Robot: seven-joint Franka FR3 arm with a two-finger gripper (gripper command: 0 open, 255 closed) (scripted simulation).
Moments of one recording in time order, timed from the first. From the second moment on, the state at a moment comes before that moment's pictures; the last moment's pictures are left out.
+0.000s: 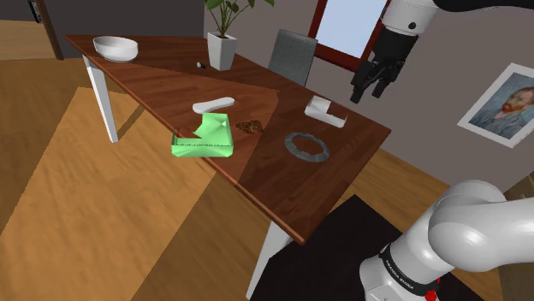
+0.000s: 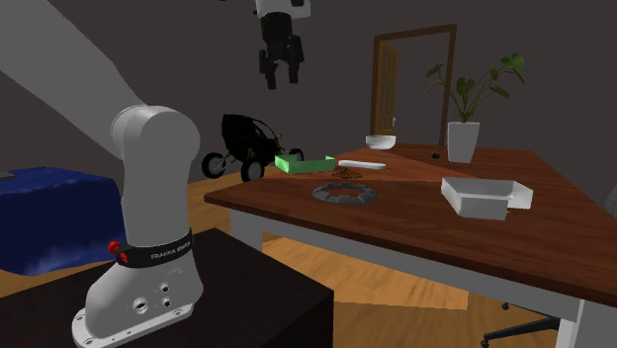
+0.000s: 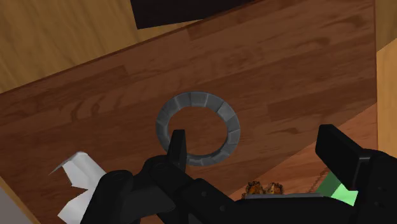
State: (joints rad) arm 0.02 -0.75 0.00 -2.31 -0.09 1.59 0.12
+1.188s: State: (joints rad) arm -0.02 -0.38 -0.03 -2.48 -0.08 2.20 0.25
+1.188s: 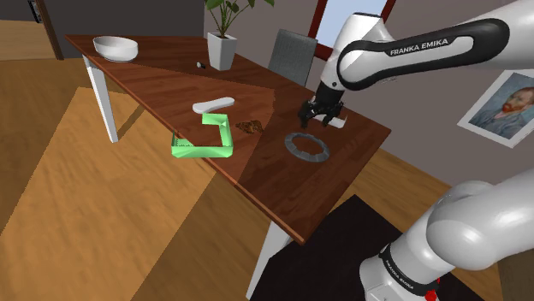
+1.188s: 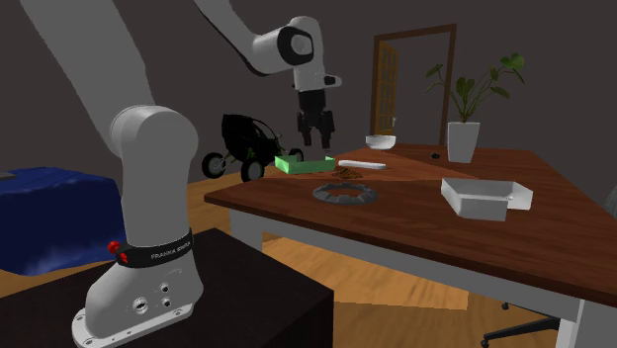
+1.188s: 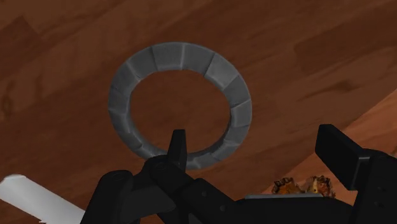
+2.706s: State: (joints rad) arm -0.04 0.04 -0.04 -2.43 -0.06 2.61 0.30
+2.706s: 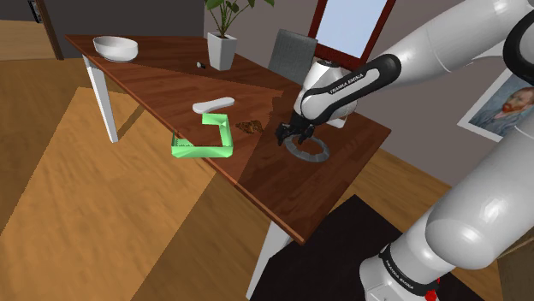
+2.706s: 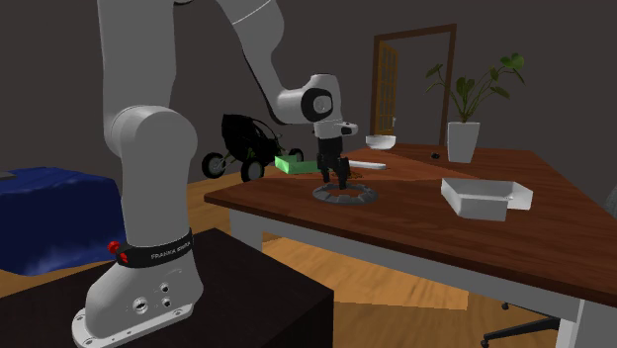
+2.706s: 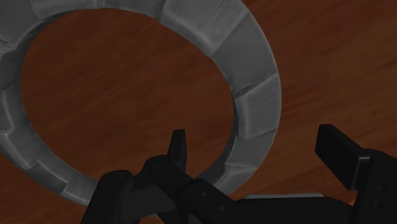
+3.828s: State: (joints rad) arm -0.03 -0.02 -0.04 -2.41 -0.05 2.52 0.30
